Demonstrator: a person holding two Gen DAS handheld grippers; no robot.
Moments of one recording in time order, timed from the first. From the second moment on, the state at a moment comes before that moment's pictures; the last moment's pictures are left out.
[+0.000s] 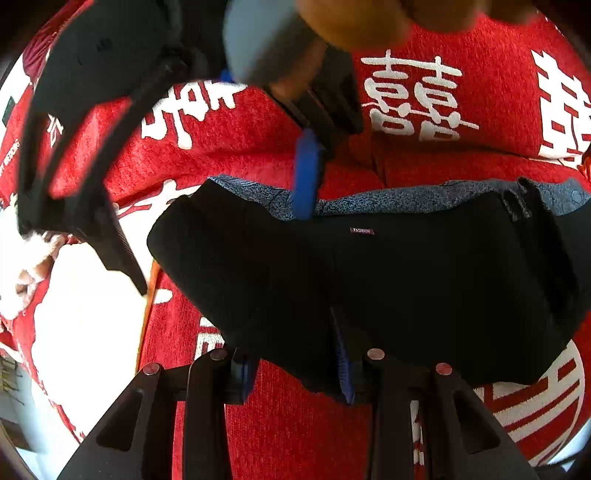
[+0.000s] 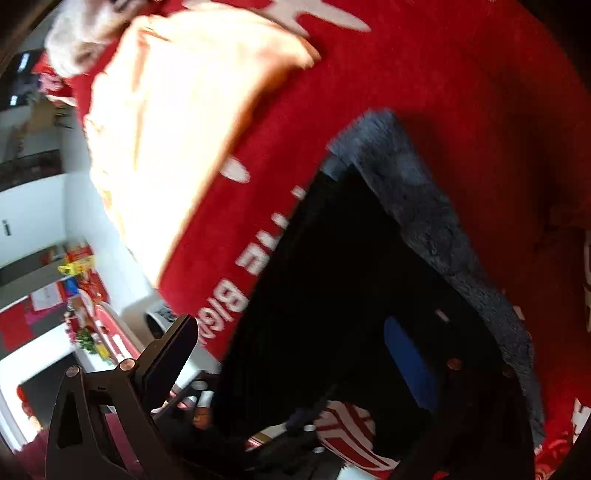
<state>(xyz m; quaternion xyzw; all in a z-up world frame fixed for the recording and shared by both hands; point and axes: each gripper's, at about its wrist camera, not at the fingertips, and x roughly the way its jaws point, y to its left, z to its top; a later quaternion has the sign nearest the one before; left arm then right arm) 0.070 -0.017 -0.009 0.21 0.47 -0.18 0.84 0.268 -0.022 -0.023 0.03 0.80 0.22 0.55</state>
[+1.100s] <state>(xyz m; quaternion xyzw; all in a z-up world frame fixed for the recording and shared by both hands) 0.010 -0.147 0.105 0.19 0.42 -0.33 0.83 0.140 -0.288 0.048 0.39 0.58 0.26 0.67</state>
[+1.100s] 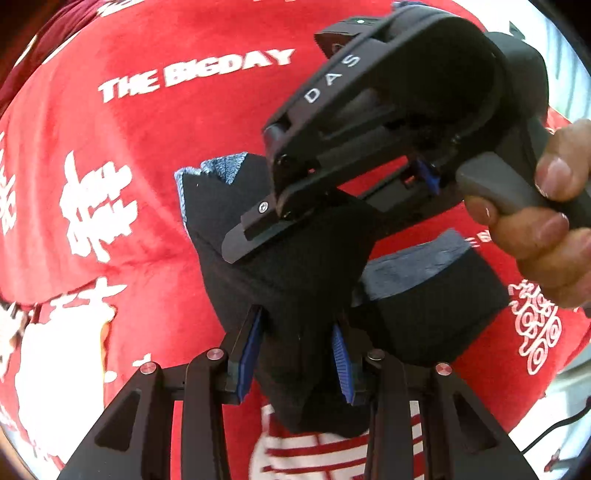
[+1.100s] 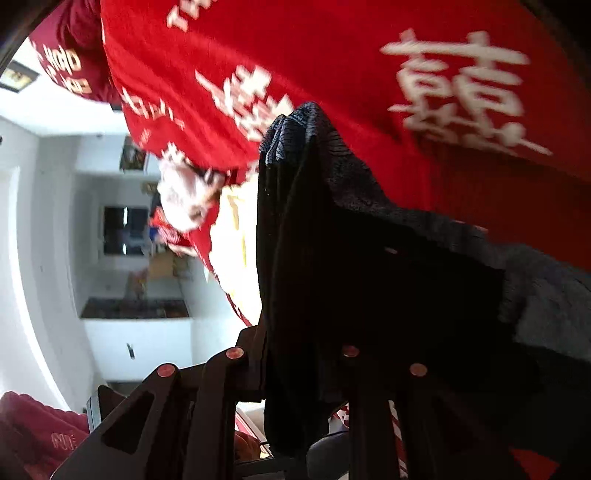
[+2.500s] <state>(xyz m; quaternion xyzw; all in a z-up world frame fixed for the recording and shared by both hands) -0.089 -0.293 0.035 0.28 0.51 -0.40 0.71 -0.065 -0.505 -0.034 0.46 0.57 0.05 0.68</state>
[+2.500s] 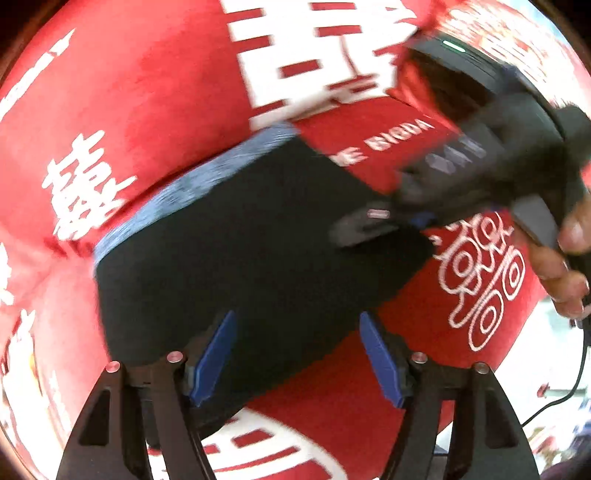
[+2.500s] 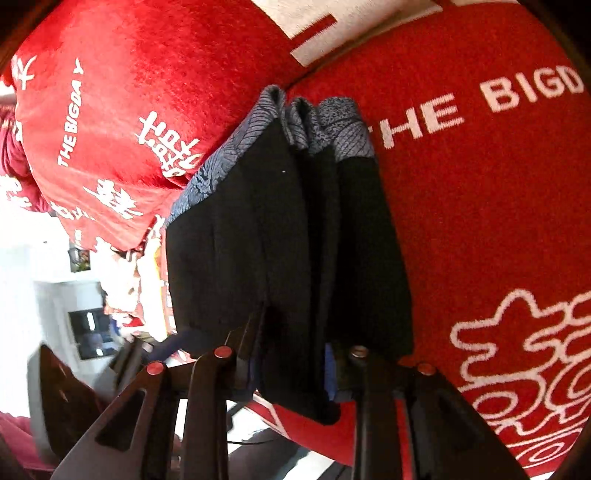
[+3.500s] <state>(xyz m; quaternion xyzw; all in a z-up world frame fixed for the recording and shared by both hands) -0.016 -0.249 -0.014 0.21 0.62 -0.15 0.74 -0.082 -0.500 0.014 0.33 0.61 -0.04 0.72</state>
